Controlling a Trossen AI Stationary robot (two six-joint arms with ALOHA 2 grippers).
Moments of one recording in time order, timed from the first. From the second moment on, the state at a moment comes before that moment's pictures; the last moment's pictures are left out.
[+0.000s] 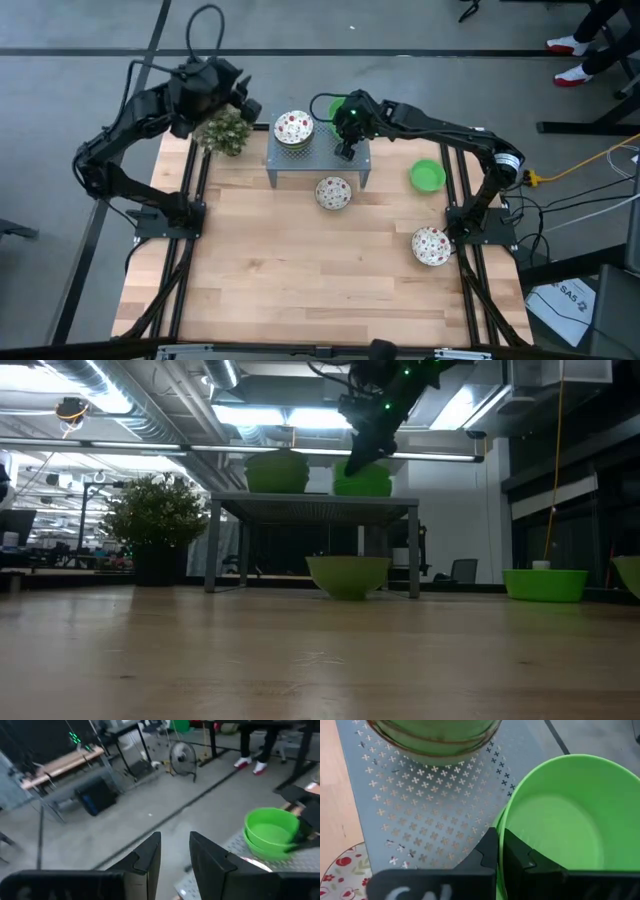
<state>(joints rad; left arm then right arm) 0.35 1.26 1.80 -0.93 -0.74 -0.01 -0.43 1.67 1.59 -0.68 0.15 -0.19</state>
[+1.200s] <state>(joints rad) 0.45 1.26 1.80 -0.81 -0.37 0.34 -0.44 1.67 2.14 -1.53 0.18 0.09</state>
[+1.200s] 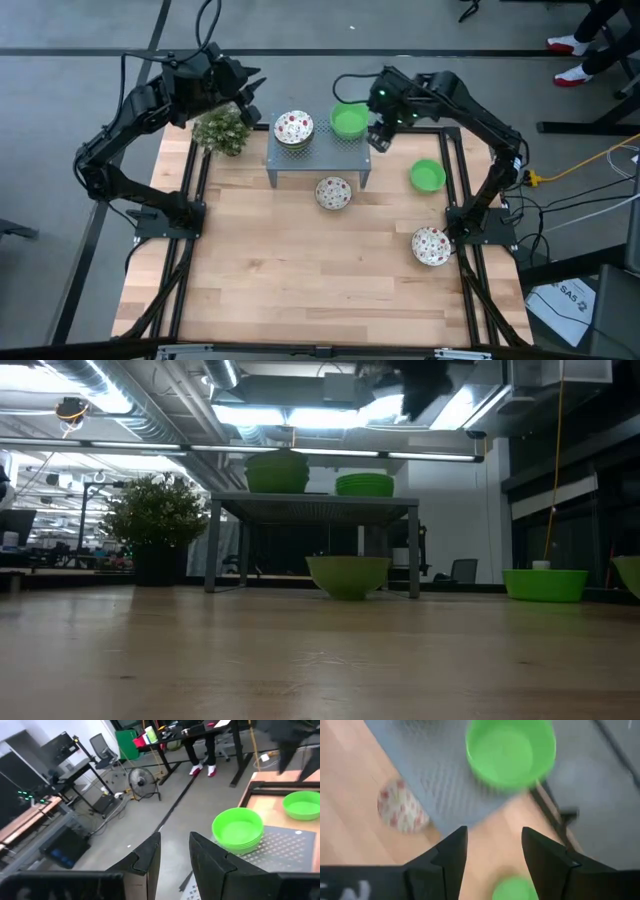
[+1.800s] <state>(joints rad) 0.45 1.26 1.80 -0.78 -0.34 0.35 -0.44 1.41 1.47 -1.47 0.26 0.58</state>
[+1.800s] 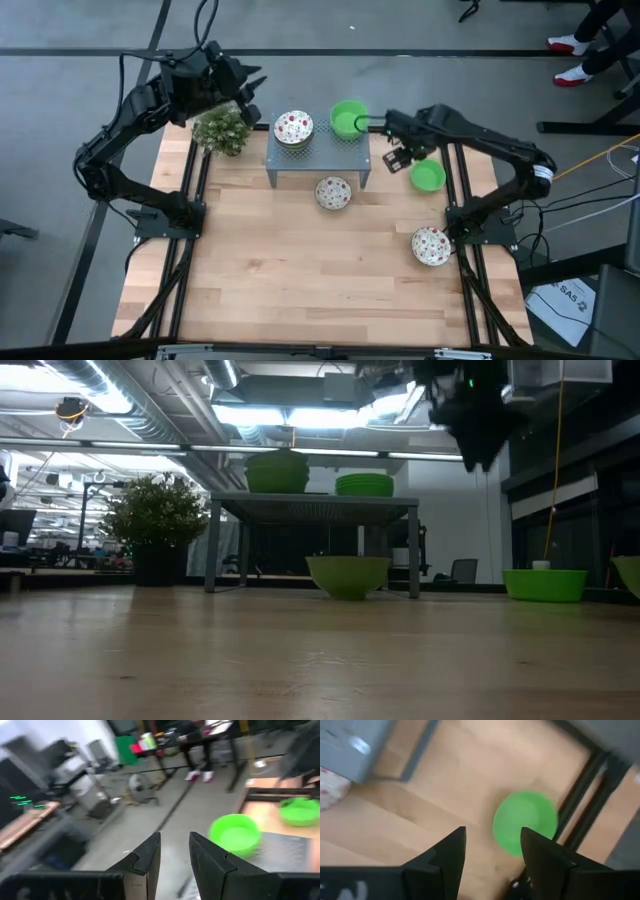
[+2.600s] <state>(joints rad) 0.55 1.26 1.80 -1.14 -0.05 -0.03 -0.44 1.37 0.86 -1.02 0.24 0.65</state>
